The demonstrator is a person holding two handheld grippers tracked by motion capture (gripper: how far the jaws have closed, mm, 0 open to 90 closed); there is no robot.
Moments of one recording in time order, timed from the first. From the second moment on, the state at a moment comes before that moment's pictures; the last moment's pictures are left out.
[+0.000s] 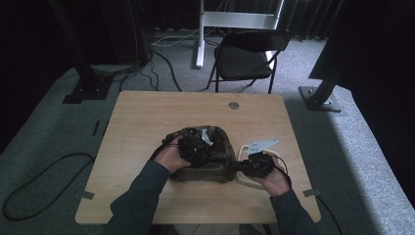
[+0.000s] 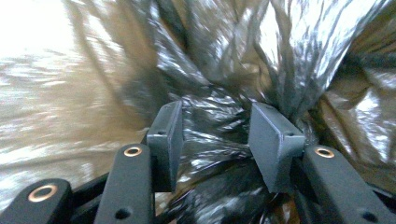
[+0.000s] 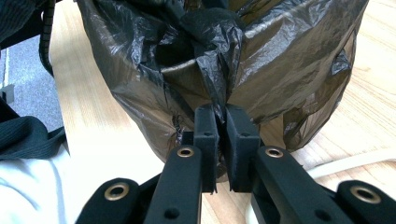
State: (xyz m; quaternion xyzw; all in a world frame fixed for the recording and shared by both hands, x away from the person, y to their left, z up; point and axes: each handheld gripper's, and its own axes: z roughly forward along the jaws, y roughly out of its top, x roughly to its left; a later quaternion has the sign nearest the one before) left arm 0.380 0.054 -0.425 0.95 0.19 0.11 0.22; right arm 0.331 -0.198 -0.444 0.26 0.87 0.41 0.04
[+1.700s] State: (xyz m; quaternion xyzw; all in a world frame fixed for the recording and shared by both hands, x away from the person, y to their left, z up) left arm 0.333 0.186 -0.402 0.81 0.33 0.16 0.45; right arm 0.332 -0.215 -0.435 0.29 0.84 0.44 0.08
